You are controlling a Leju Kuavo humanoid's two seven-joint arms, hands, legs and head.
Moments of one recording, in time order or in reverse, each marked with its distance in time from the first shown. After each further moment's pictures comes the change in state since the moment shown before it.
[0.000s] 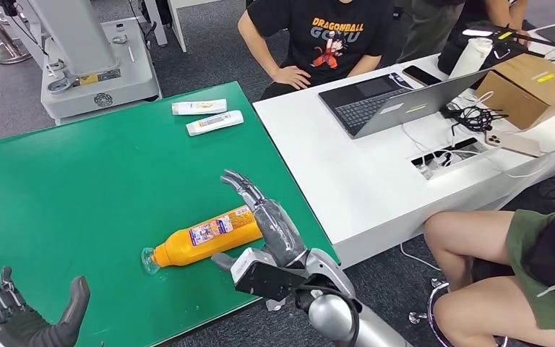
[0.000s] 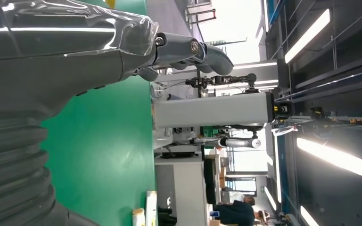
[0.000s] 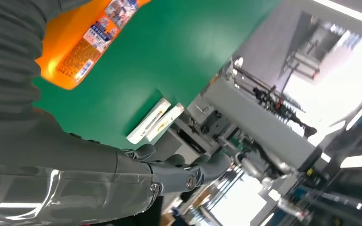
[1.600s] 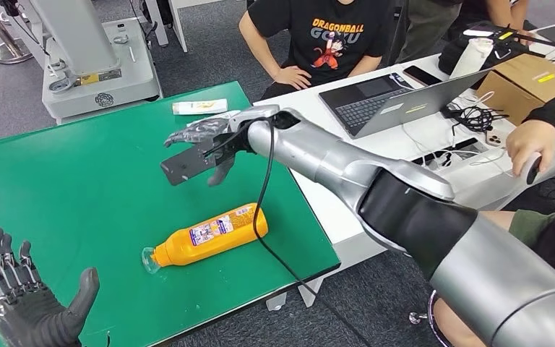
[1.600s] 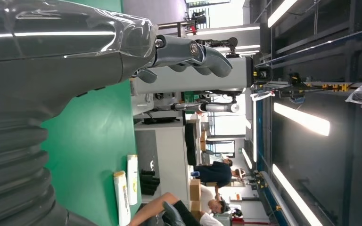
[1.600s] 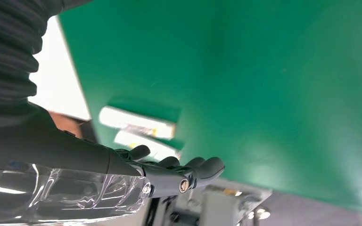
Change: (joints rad) left arm -0.066 0.034 -0.048 0.011 0.071 -0.122 -0.015; right arm -1.178 -0.122 0.605 1.086 -0.264 0.616 -0.083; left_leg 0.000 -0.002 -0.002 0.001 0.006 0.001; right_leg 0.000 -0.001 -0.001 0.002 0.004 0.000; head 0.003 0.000
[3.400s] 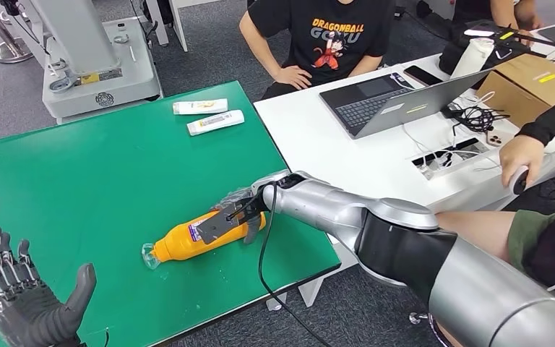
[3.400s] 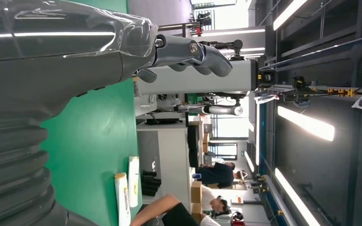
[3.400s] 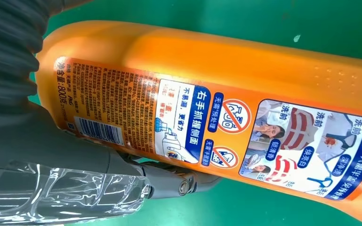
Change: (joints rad) left arm -0.025 0.010 -0.006 0.025 0.040 0.019 0.003; right arm 0.179 0.033 0.156 0.210 -0.036 -0.021 0.017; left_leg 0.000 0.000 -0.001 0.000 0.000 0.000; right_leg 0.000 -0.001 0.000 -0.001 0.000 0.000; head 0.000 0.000
